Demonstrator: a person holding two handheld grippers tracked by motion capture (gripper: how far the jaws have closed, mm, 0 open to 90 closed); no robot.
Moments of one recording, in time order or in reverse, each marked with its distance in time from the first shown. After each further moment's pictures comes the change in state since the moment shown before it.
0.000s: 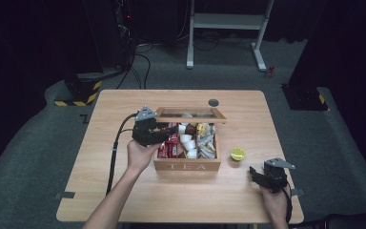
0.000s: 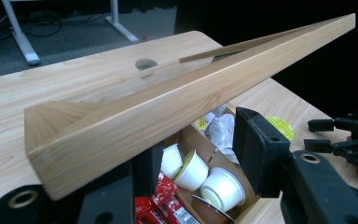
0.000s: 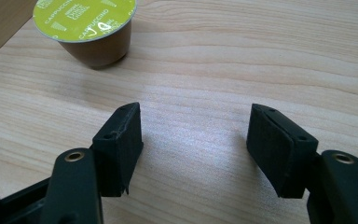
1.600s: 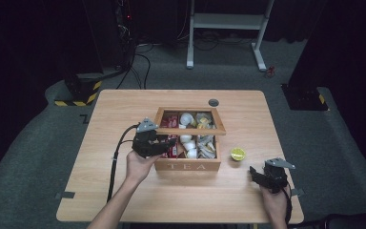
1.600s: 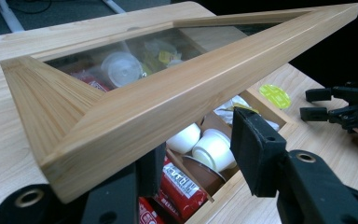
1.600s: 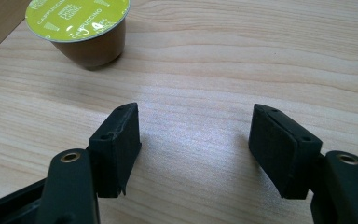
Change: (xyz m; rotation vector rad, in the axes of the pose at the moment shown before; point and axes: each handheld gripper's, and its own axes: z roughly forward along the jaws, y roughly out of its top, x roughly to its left) left arm -0.007 -0.032 -0.001 0.074 -0.012 0.004; right arm 0.000 0.000 0.000 0.002 -0.014 0.009
